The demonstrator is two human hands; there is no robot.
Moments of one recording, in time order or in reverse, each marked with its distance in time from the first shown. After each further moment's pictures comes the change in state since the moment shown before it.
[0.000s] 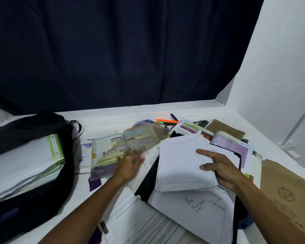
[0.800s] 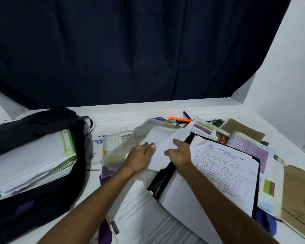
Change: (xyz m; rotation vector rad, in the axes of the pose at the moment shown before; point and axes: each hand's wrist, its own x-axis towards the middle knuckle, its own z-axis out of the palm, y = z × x) left_hand 0.007 0.023 -0.029 -0.129 0.001 -0.025; right_hand 0.064 0.006 0.156 -0.253 0.210 0.006
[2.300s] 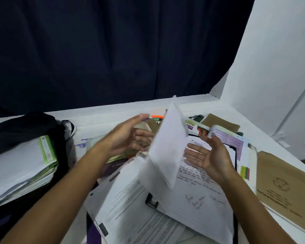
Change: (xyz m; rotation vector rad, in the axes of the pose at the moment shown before) left_hand -0.018 0.097 -0.066 -0.774 -0.408 -0.089; right_hand -0.050 0.005 -0.129 0.675 0.050 0.125
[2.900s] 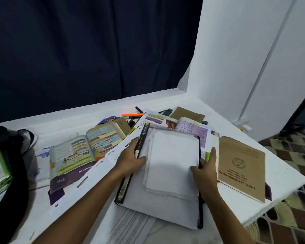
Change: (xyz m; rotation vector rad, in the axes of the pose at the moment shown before) left_hand 0.052 -0.108 0.076 0.745 0.143 0.090; right_hand -0.032 0.043 -0.089 -0.557 0.412 -0.324
